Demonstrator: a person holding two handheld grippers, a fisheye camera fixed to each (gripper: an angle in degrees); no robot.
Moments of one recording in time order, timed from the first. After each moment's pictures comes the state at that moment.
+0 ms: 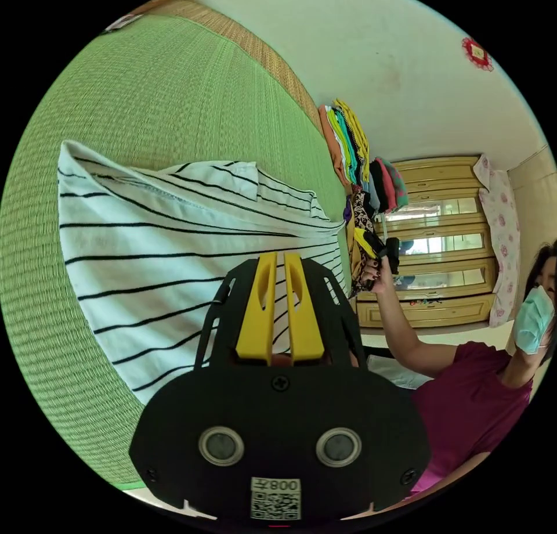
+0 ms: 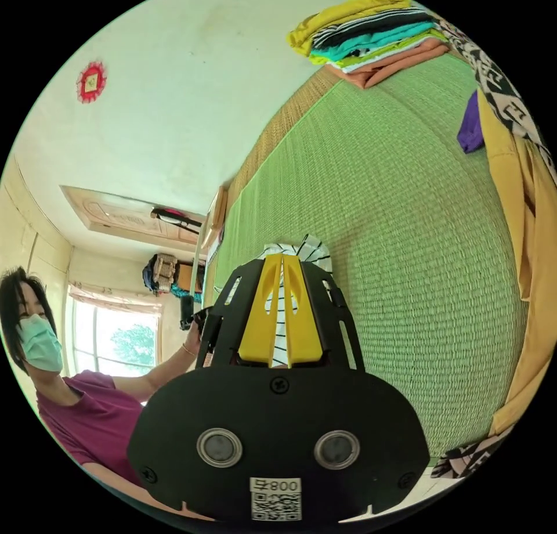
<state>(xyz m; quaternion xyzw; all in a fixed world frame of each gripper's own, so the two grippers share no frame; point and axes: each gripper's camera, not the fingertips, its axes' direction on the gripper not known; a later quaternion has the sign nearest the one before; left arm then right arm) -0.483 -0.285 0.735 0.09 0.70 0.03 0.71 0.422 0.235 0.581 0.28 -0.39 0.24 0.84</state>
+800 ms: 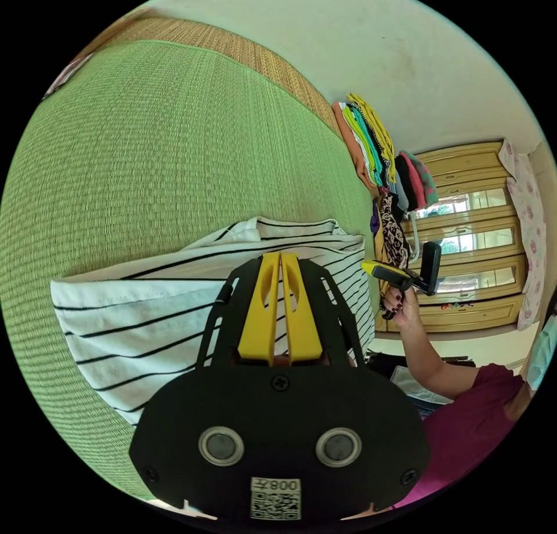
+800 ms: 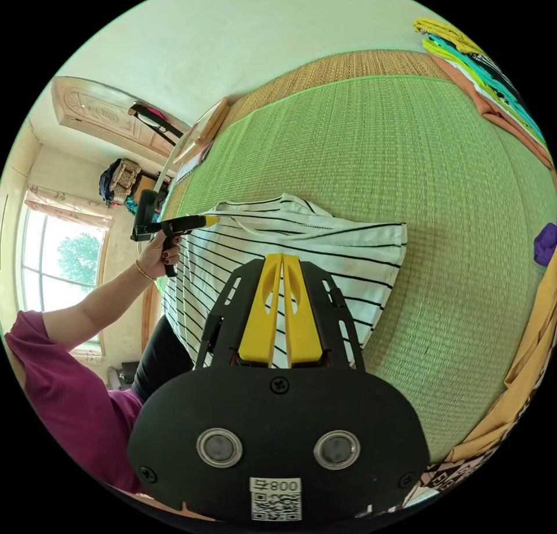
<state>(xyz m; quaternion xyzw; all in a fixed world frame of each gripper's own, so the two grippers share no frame) -0.448 -0.309 0.723 0.10 0.65 0.03 0.75 0.256 0.156 0.579 0.19 -0.26 0.09 0.94</state>
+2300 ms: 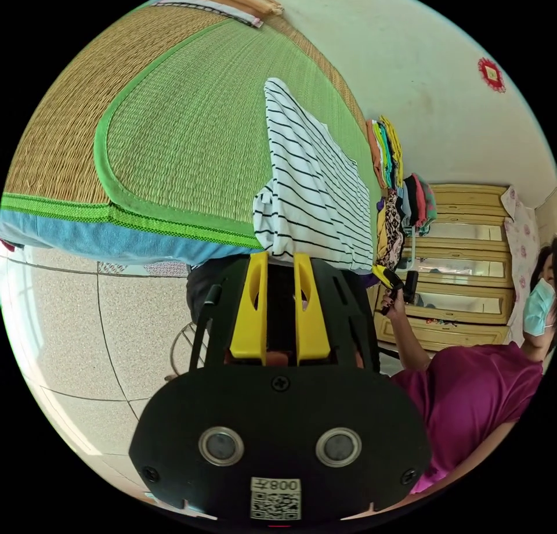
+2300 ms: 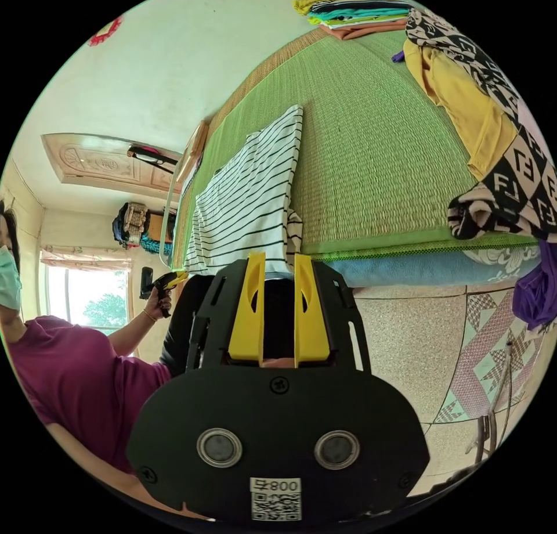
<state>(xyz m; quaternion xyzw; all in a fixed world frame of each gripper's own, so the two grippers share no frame) -0.538 0.021 0.823 0.03 0.65 -0.09 0.75 0.308 0.480 0.539 0.21 -0.35 0.23 0.88</state>
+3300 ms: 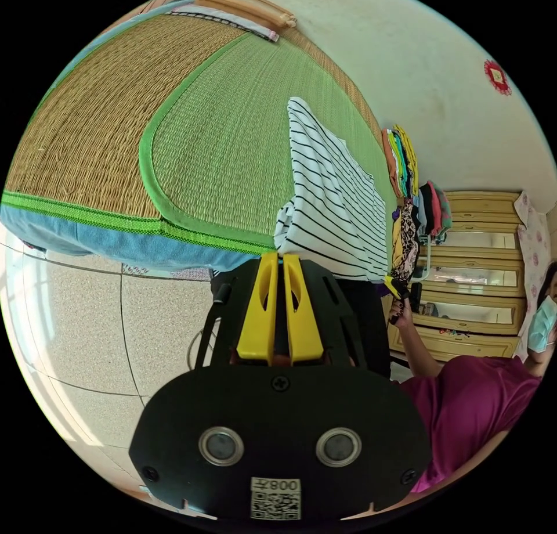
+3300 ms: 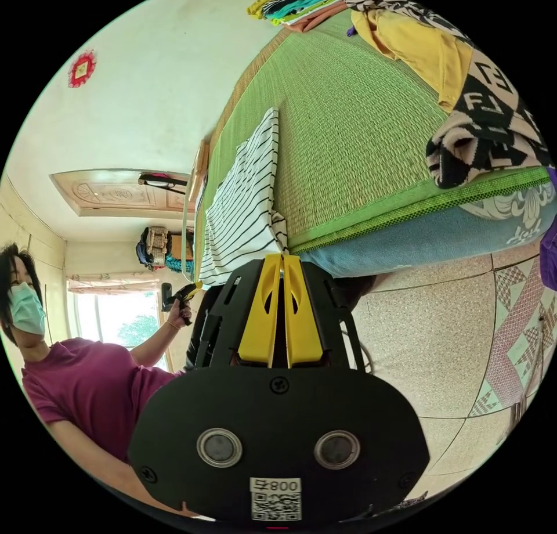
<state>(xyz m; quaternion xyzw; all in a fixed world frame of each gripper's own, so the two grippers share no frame) -0.570 0.065 0.852 0.03 0.62 -0.11 0.78 0.375 0.511 0.541 0.22 -0.42 0.28 0.84</state>
